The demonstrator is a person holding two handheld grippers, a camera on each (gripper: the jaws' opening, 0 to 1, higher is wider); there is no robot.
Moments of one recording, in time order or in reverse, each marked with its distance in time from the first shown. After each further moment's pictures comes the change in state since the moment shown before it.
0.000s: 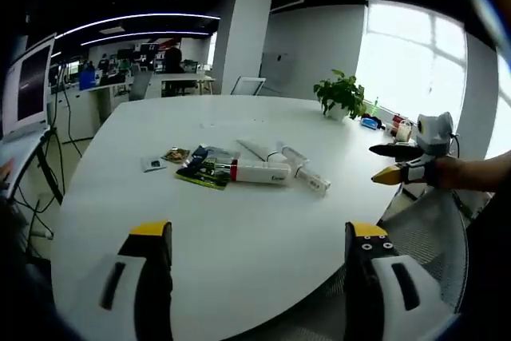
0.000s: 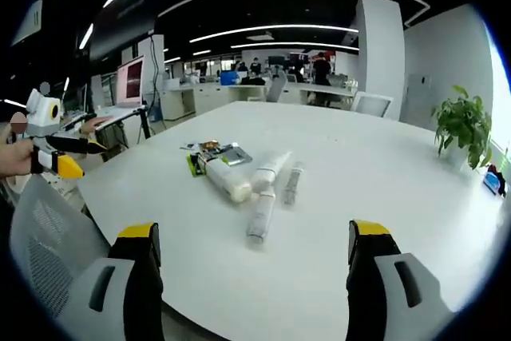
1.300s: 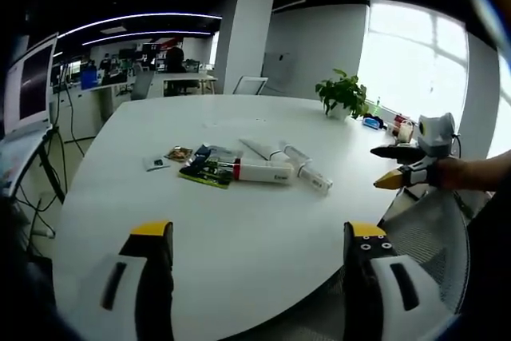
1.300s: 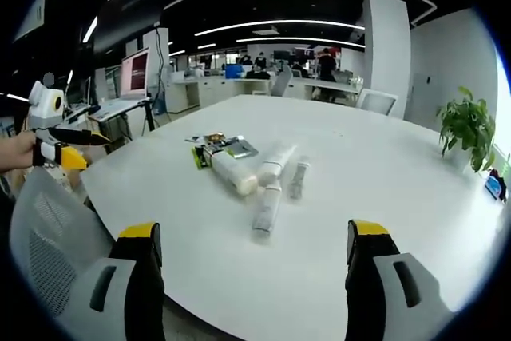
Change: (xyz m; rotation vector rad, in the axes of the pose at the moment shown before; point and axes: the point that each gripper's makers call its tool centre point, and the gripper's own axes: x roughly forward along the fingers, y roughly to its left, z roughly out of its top) left arm -0.002 0.004 -0.001 -0.002 0.001 0.014; right arm 0.001 0.011 -0.006 -0.024 0.036 0.024
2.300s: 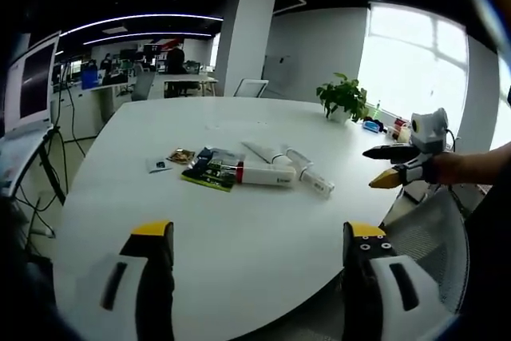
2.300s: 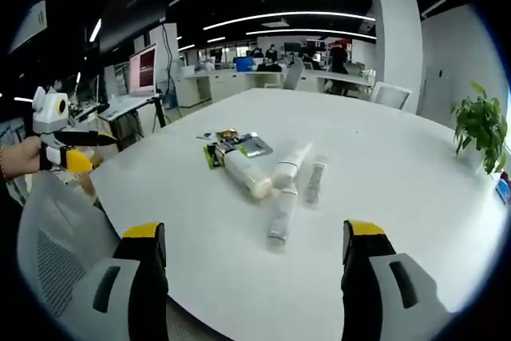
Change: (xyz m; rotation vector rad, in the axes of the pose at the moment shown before) left arm -0.003 0.004 0.004 -0.009 -0.013 -0.005; right arm 0.023 0.013 0.014 -0.008 0.037 0.086
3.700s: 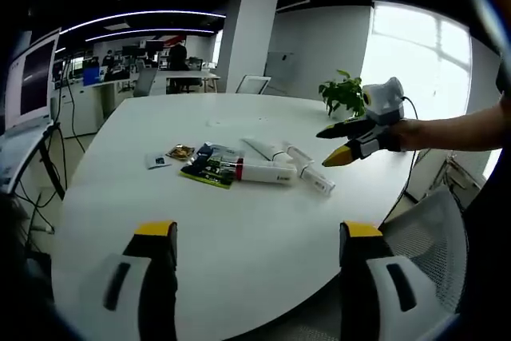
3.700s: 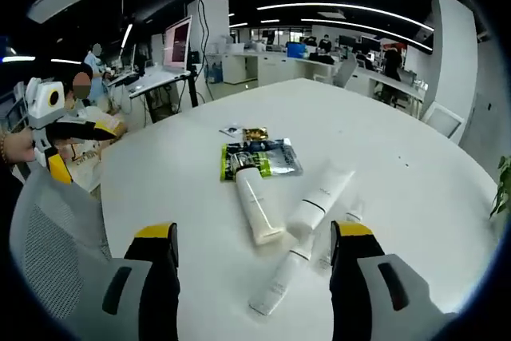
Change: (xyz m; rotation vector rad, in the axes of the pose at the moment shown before) left arm 0.006 -0.002 -0.004 -0.011 0.021 0.010; right arm 0.093 -0.004 0.045 -0.184 0.096 0.231
